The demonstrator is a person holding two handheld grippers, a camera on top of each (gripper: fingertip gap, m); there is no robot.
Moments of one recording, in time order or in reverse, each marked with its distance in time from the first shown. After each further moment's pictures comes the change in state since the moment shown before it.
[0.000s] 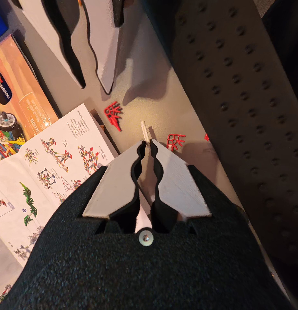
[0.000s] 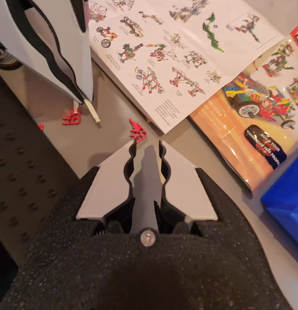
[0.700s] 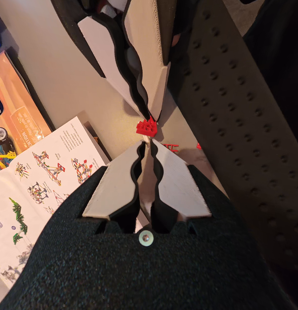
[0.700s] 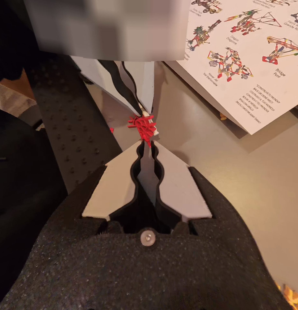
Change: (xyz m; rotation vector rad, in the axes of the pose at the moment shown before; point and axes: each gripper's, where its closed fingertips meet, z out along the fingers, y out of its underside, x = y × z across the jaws) left arm 0.007 -0.012 0.005 0.052 0.046 0.007; right arm -0.078 0.003 0.011 -0.002 -0.370 0.190
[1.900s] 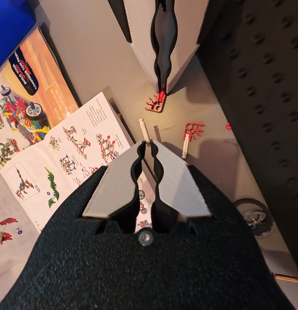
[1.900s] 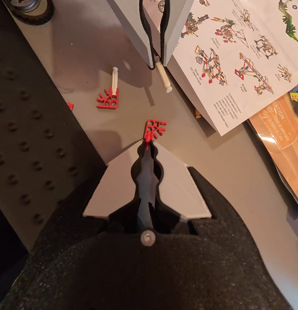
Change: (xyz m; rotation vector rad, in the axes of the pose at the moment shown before) left arm -0.028 0.025 -0.014 -0.082 -0.152 0.029; right arm 0.027 0.012 0.002 -0.109 0.326 -0.289
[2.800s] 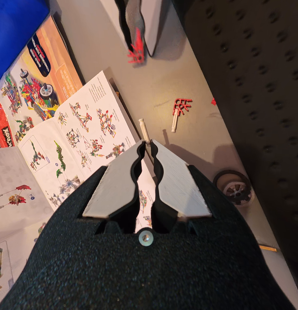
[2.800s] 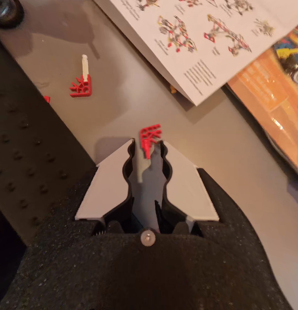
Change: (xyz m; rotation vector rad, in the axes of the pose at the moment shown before) left arm 0.016 0.021 -0.040 -0.016 -0.080 0.003; right arm 0.023 0.021 -0.010 -0.007 -0.008 0.124
